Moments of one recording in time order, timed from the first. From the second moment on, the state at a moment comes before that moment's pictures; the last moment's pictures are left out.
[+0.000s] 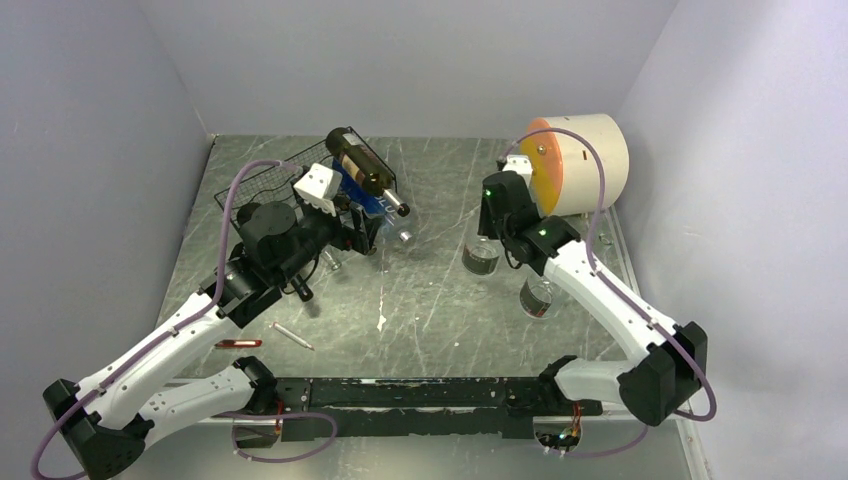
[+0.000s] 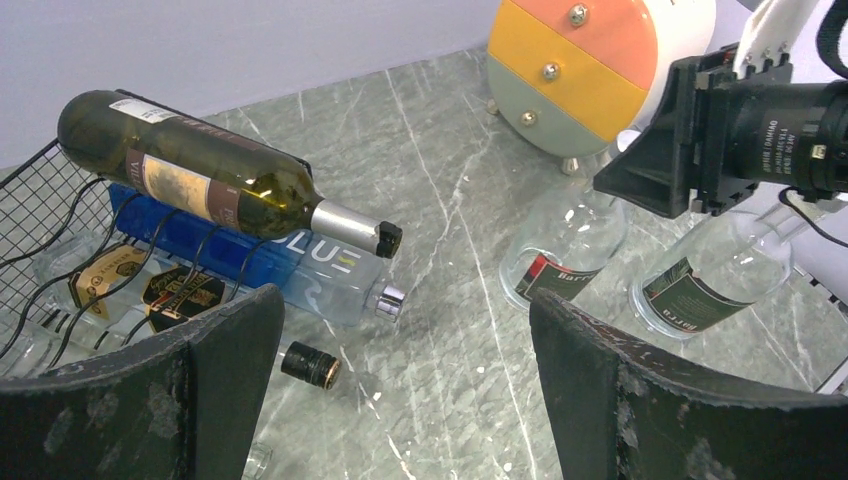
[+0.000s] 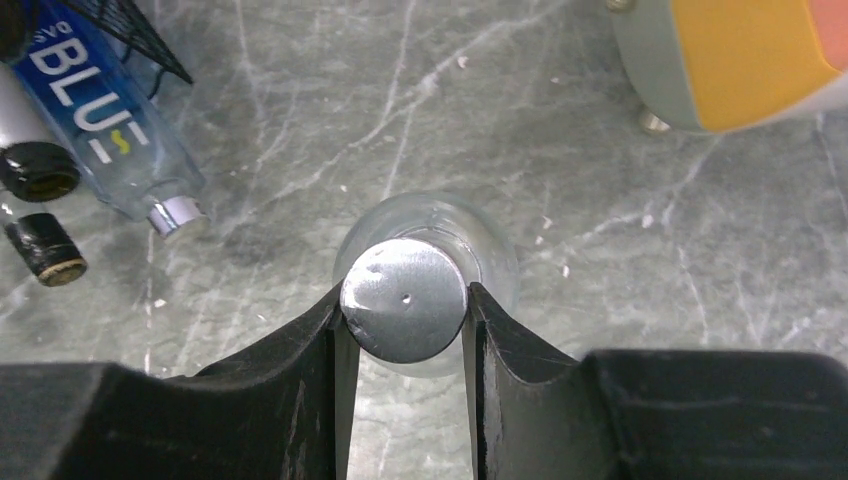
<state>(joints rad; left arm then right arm) -0.75 0.91 0.93 -0.12 -0.16 -0.19 0.57 1.23 1.10 -0.57 0.44 0.39</state>
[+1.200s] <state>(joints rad) -0.75 0.93 0.94 -0.16 -0.22 -0.19 0.65 1.18 0.74 0.17 0.39 0.31</state>
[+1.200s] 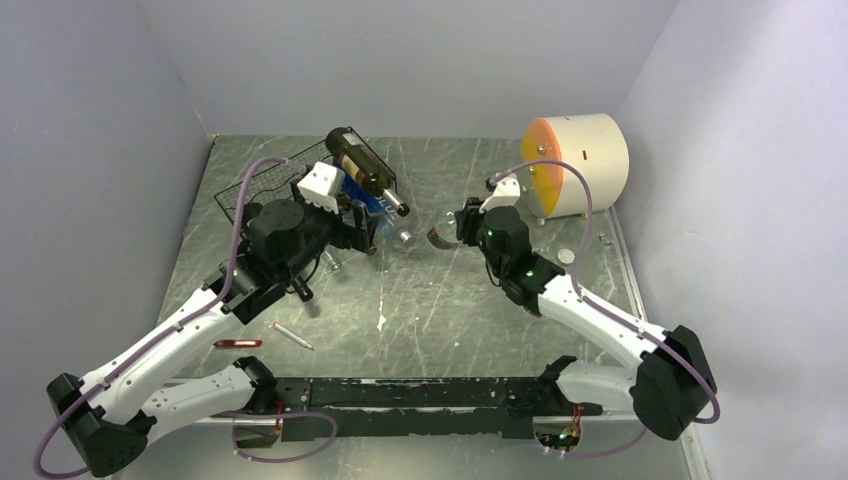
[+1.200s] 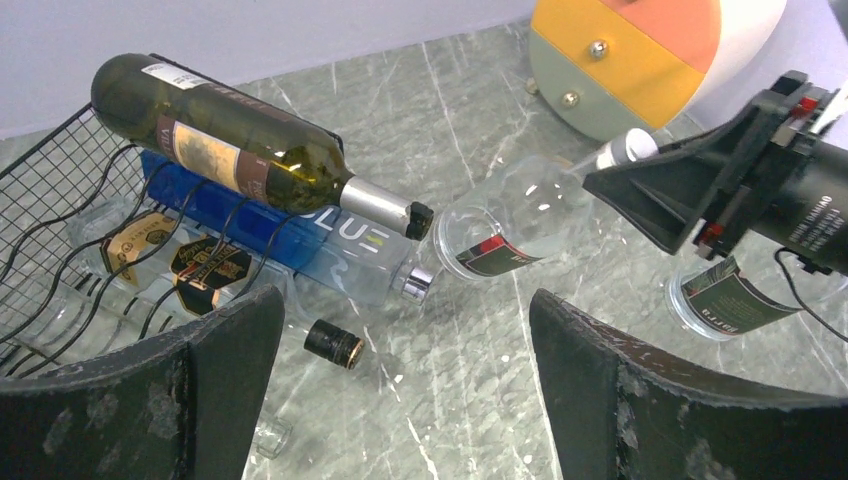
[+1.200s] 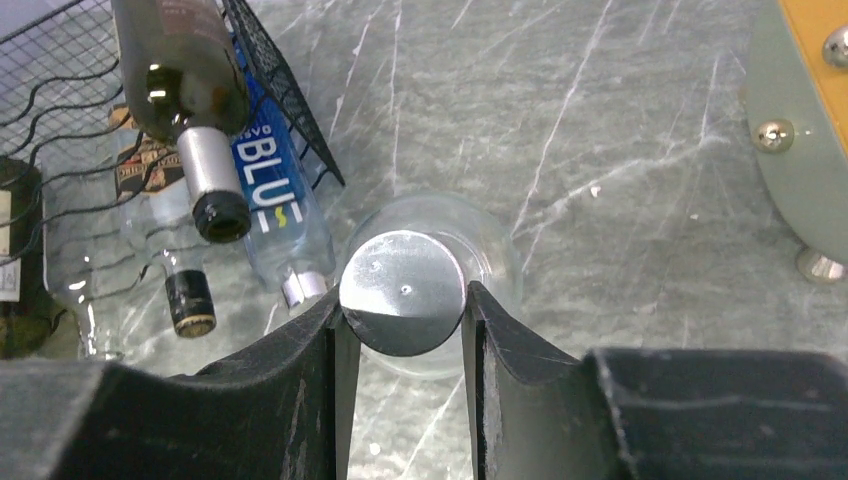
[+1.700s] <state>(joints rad) -0.75 0.94 0.97 -0.17 -0.24 -0.20 0.68 1.13 0.82 -0.17 0.31 0.32</state>
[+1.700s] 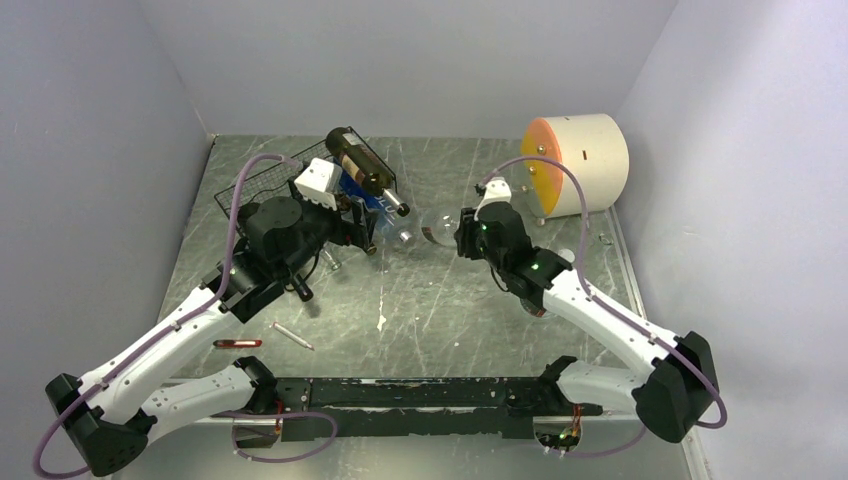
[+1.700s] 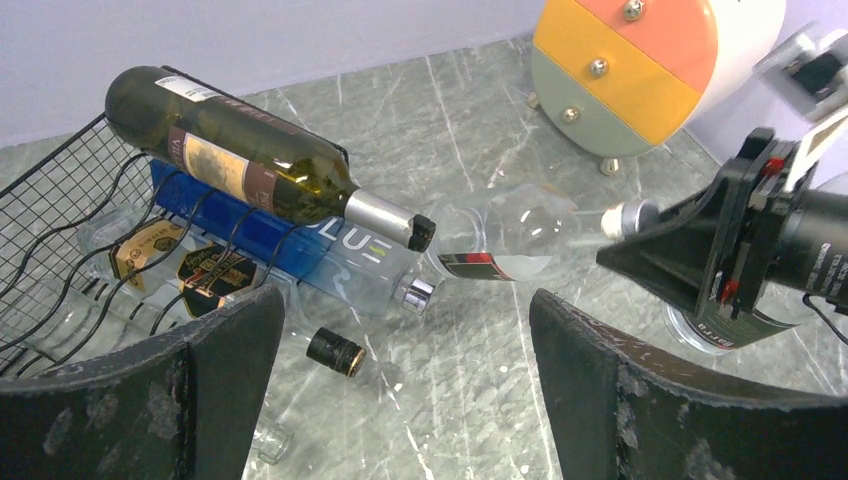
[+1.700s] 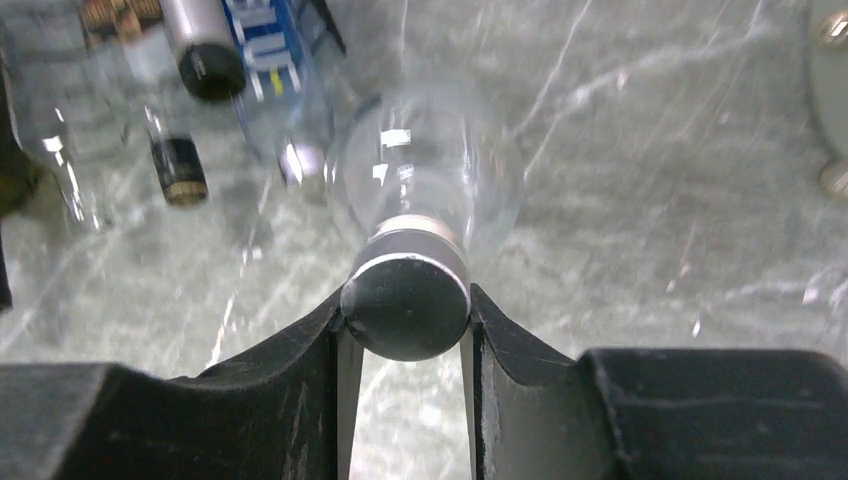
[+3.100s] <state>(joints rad) -0.75 0.95 0.97 -0.18 -0.27 -0.20 0.64 1.39 0.94 -0.50 0.29 0.32</state>
